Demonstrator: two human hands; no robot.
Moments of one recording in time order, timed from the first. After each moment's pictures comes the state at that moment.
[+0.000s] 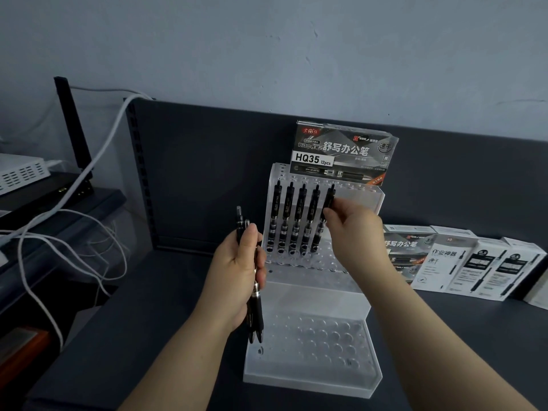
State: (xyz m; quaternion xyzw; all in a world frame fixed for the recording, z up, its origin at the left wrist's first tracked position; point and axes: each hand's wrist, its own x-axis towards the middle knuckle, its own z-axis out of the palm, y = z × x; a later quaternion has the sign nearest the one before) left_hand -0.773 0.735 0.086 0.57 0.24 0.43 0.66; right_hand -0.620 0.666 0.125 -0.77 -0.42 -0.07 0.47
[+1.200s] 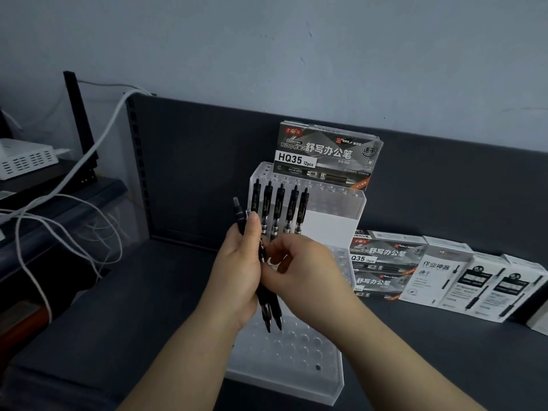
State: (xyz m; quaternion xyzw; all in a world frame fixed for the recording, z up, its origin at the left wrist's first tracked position) left_hand -0.730 0.693 0.102 0.46 0.26 0.48 0.71; right_hand -0.655 0.628 0.121 -0.71 -0.58 0.08 0.40
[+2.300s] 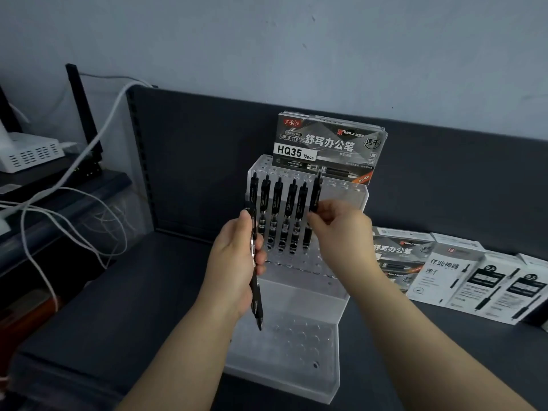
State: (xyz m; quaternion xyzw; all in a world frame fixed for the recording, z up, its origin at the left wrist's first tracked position) left_hand -0.724 0.696 0.101 0.47 0.31 0.48 0.67; right_hand -0.581 0.657 0.117 -0.76 -0.45 -0.01 0.48
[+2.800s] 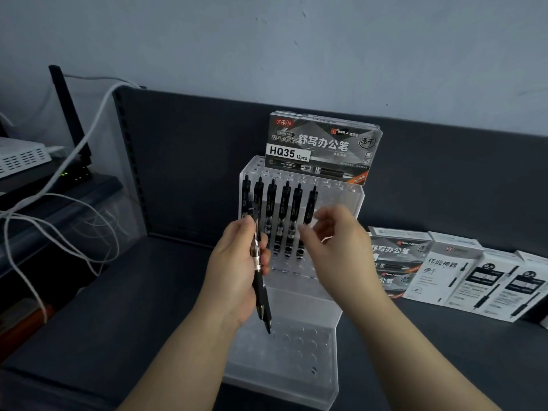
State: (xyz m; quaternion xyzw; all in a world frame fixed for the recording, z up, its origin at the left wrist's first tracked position) left_hand -0.715 0.695 0.102 0.46 0.28 0.47 0.70; right_hand -0.595 0.637 0.114 -0.73 -0.47 -0.01 0.50
